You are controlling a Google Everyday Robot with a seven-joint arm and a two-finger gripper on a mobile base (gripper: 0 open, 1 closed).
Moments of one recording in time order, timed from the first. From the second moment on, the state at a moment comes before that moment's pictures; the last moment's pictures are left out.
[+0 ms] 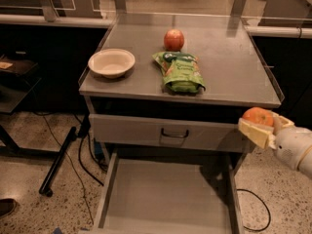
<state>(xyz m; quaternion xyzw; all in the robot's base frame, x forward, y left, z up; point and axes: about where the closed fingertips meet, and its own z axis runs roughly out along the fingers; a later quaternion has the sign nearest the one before) 0.506 -0.273 0.807 -0.15 0.77 0.14 0.60</state>
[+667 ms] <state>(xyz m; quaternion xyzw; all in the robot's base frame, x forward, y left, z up) 0.522 -0.277 0.827 -0.15 0.77 0.13 0.61</state>
